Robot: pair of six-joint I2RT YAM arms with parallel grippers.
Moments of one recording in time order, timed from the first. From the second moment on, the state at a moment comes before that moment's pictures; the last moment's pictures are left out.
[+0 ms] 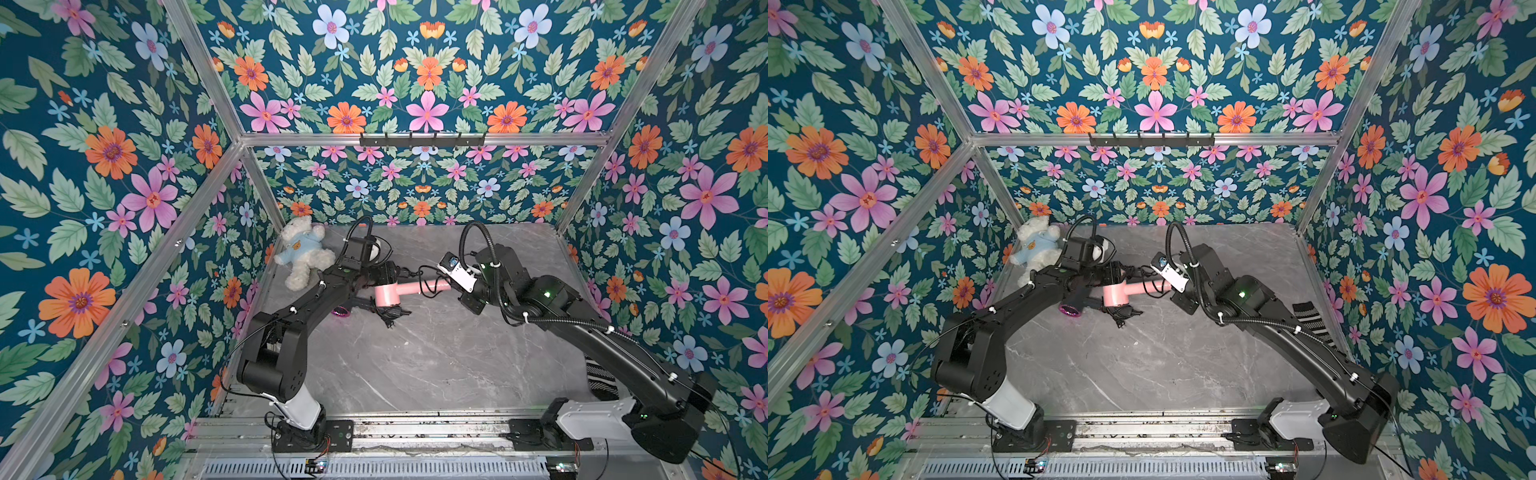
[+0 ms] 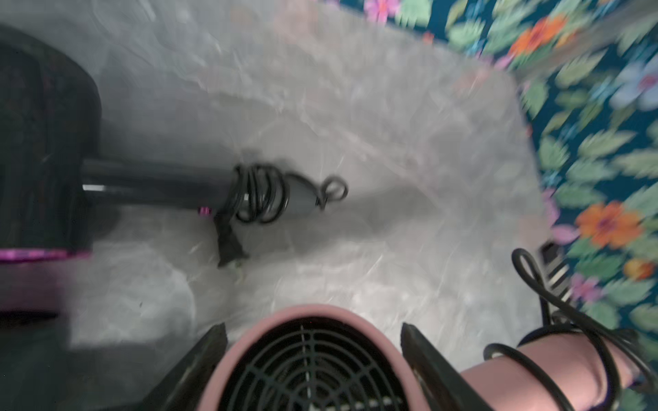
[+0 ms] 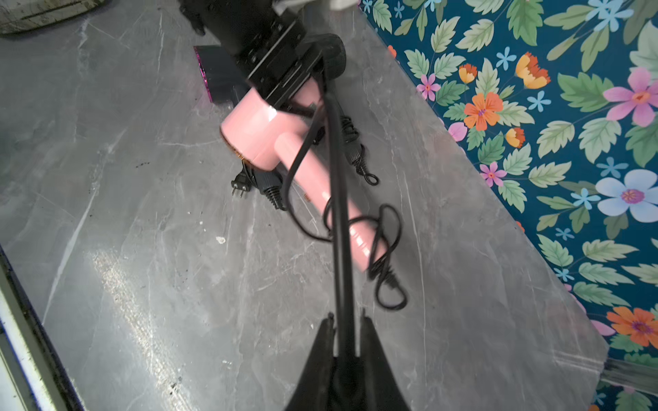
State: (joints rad) left arm -0.38 1.64 1.16 -0.33 0.25 -0.37; right arm 0.71 1.33 1.42 -0.80 0.05 -0.36
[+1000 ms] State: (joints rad) left arm -0.26 1.39 0.67 0.74 0.62 -1.10; right arm 0.33 1.50 1.03 -0.46 -0.54 -0.09
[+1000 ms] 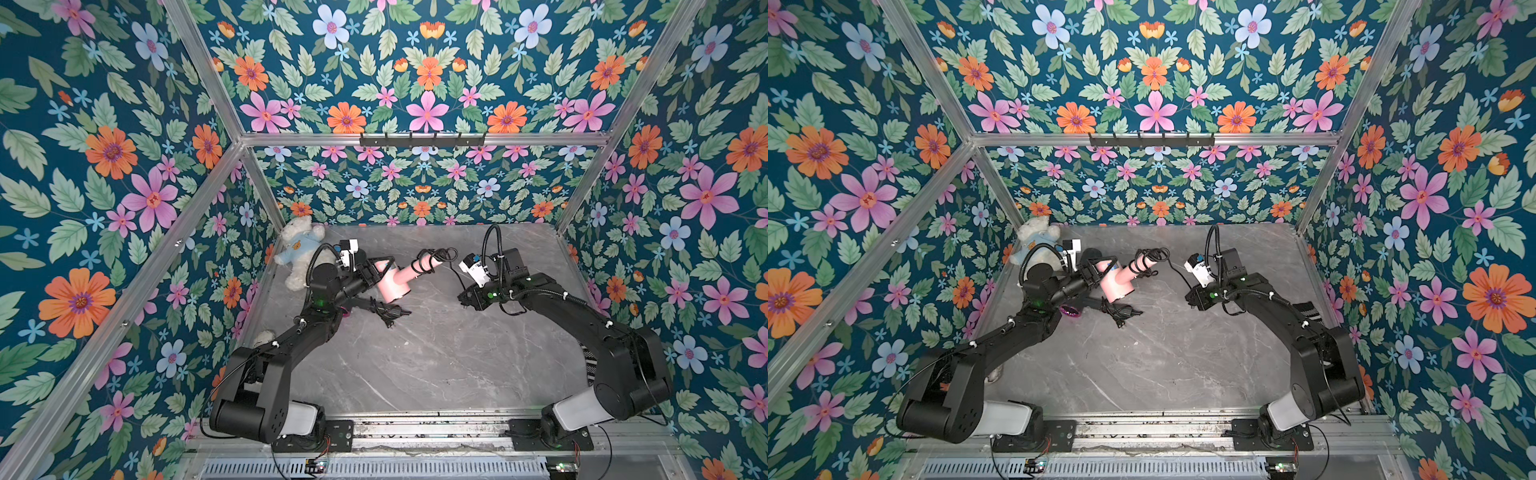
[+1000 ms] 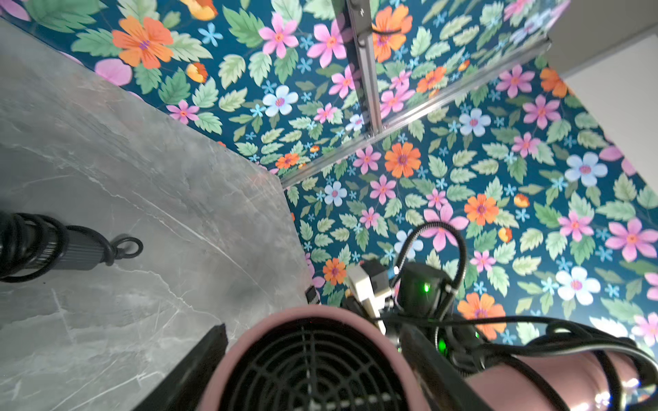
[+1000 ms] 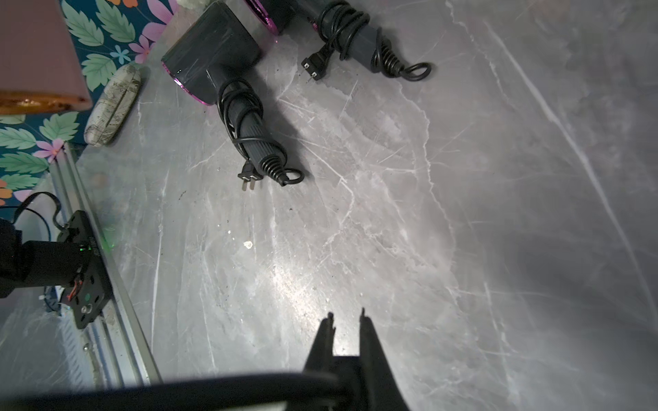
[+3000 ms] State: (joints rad) left arm -0.32 1.30 0.82 -0.02 -0.24 -0.86; right arm 0.52 1.52 1.08 -0.80 -0.23 0.02
